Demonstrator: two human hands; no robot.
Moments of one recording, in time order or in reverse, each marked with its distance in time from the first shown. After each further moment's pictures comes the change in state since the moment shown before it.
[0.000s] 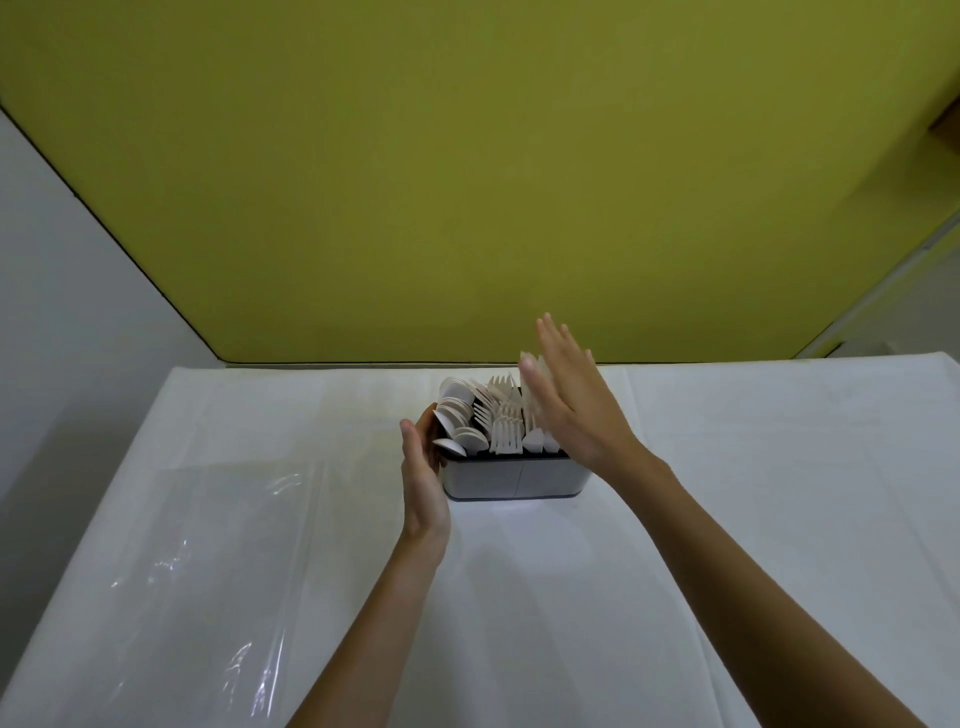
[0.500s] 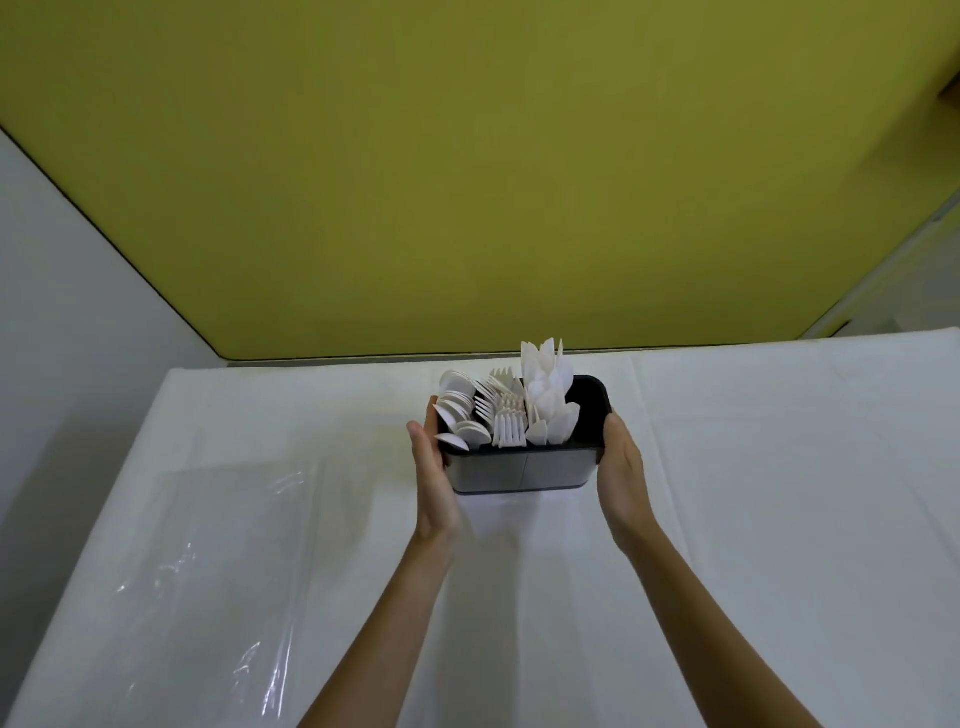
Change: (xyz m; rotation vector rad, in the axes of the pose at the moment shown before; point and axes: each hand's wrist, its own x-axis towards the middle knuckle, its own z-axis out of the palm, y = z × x) left_hand -0.004 -0.011 0.001 0.019 -0.012 -0.058; right_hand -0.049 0.059 0.047 0.690 0.307 0.440
